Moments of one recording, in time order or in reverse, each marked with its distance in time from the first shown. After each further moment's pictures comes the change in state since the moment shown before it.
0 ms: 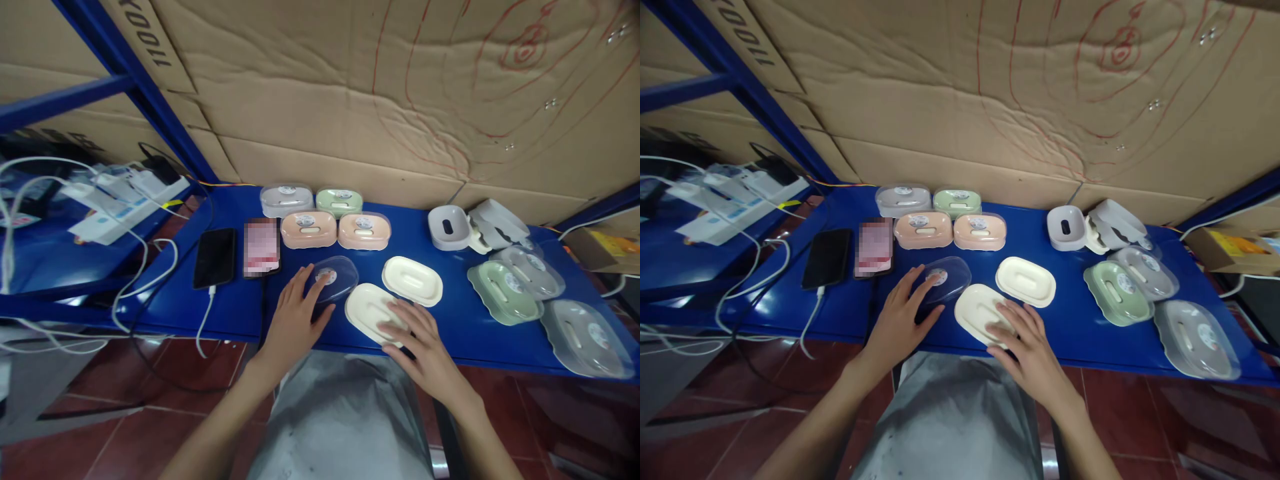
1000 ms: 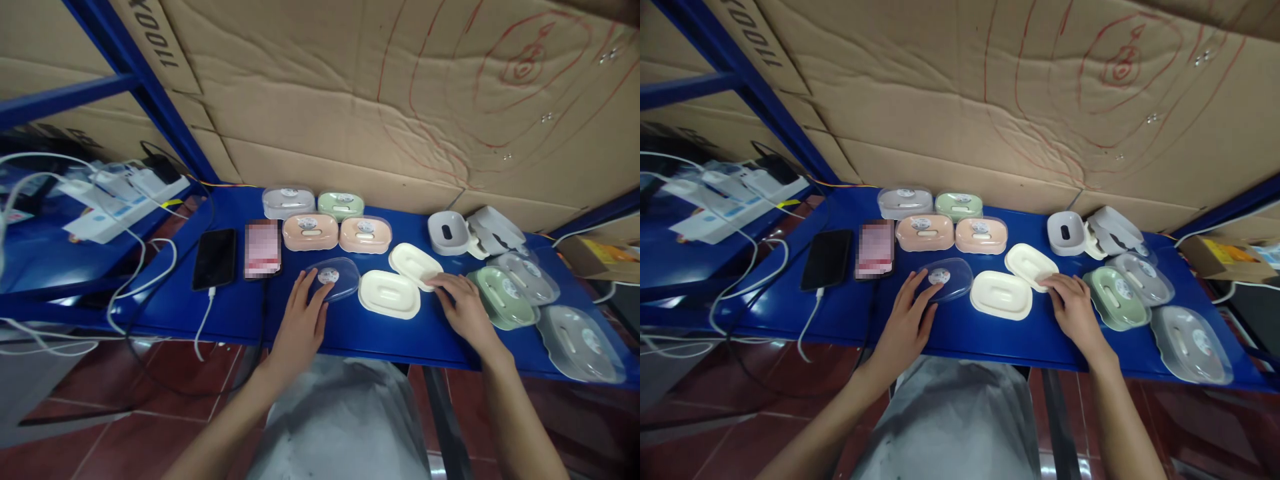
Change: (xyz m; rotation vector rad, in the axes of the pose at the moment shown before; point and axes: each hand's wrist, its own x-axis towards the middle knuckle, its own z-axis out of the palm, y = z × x) left_hand -0.007 0.000 0.013 -0.105 0.086 0.011; right_hand 0.028 0.111 -0.033 -0.142 0.159 0.194
